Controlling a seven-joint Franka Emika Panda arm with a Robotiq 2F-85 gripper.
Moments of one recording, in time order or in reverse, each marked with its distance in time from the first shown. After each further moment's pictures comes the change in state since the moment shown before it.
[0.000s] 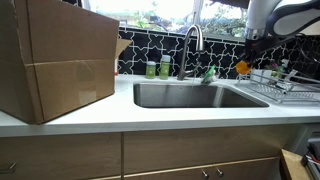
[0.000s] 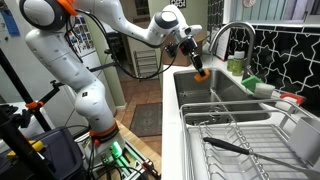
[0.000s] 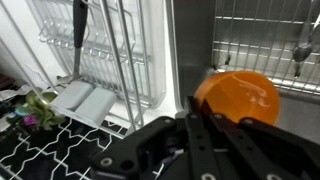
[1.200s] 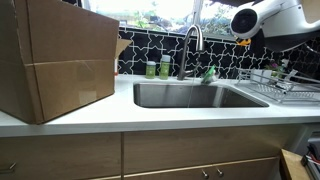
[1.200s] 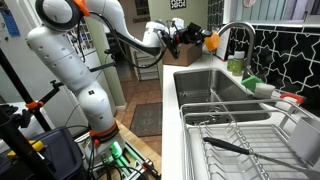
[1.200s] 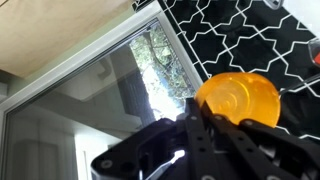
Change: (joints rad) arm 0.244 0.046 0.046 -0.022 -0.946 -0.416 0.357
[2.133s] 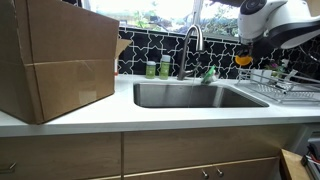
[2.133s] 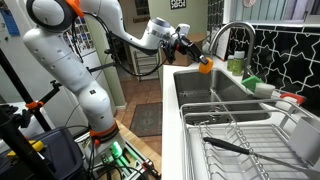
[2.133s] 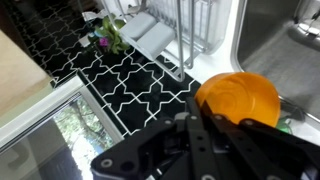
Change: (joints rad) arm 0.051 -0.045 -0.145 -0.020 0.422 0.220 -0.081
